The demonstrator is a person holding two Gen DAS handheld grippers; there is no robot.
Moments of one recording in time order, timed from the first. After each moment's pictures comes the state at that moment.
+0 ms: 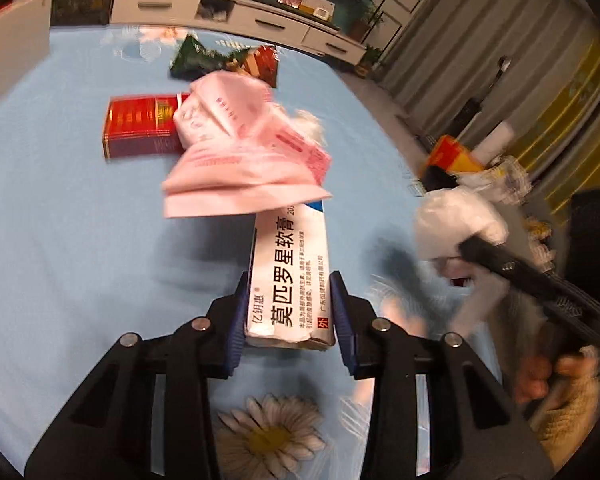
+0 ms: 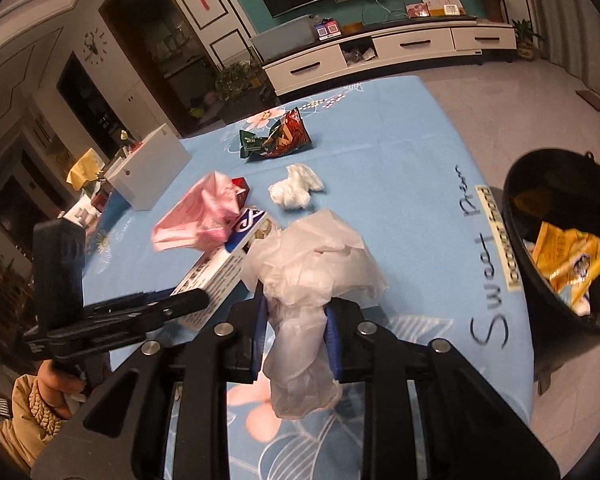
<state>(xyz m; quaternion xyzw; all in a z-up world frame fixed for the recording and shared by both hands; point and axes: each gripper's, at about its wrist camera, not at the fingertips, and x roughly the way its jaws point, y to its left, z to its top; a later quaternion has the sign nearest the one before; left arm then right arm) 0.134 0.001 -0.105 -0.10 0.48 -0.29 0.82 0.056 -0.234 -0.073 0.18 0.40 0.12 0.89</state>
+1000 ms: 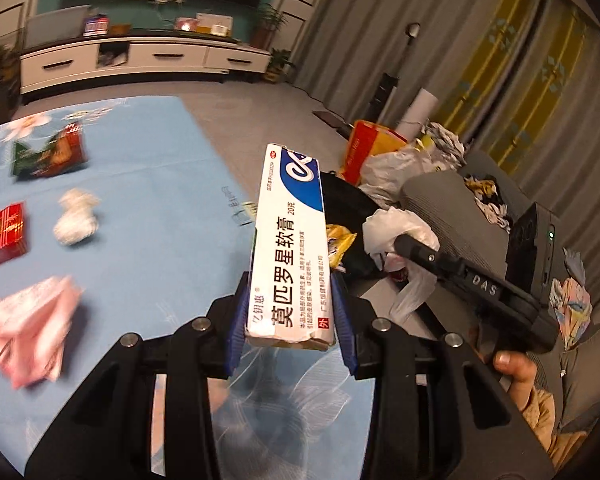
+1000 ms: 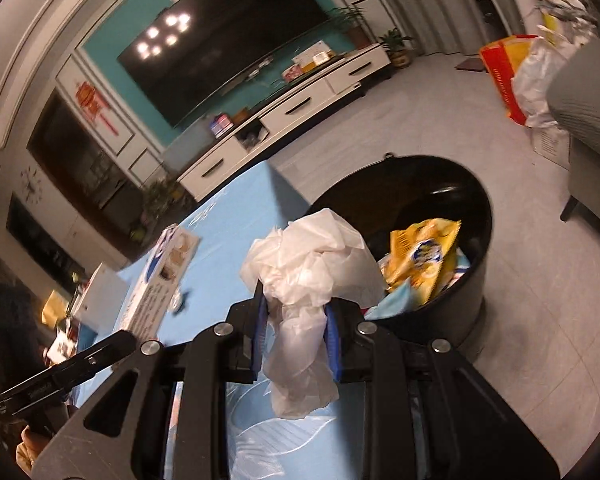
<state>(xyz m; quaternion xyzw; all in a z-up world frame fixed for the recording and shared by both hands) 0.090 -0.174 -0.041 -0.01 0.41 -0.42 0.81 -0.038 -0.405 -0.076 0.32 0.28 -0.06 0.90</state>
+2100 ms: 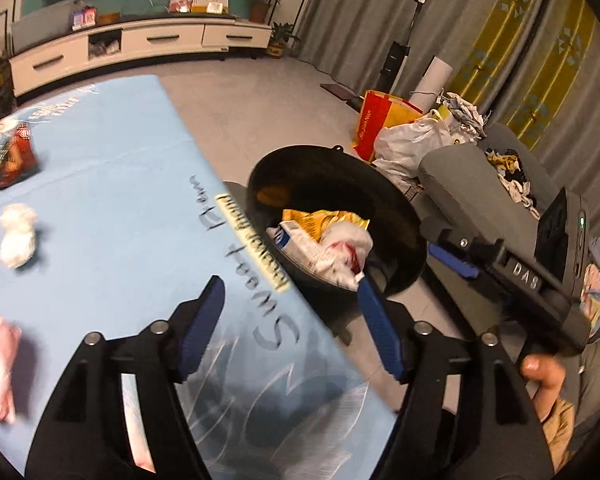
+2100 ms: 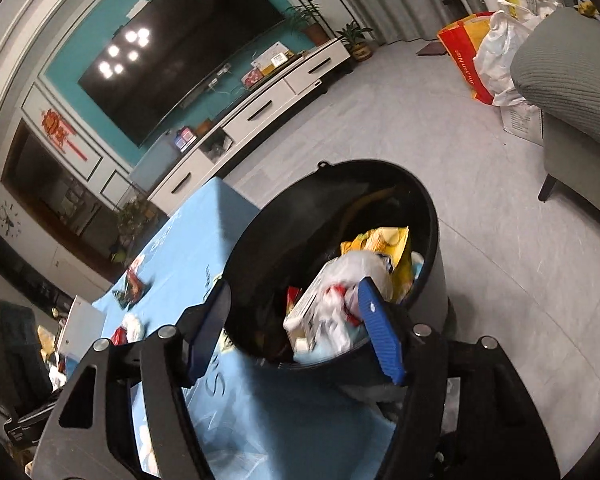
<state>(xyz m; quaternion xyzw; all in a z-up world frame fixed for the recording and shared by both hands) 0.097 -0.235 -0.071 0.04 0.43 -0.39 0.81 -0.035 -0.452 -0.101 0.35 0.29 -0.11 0.88</state>
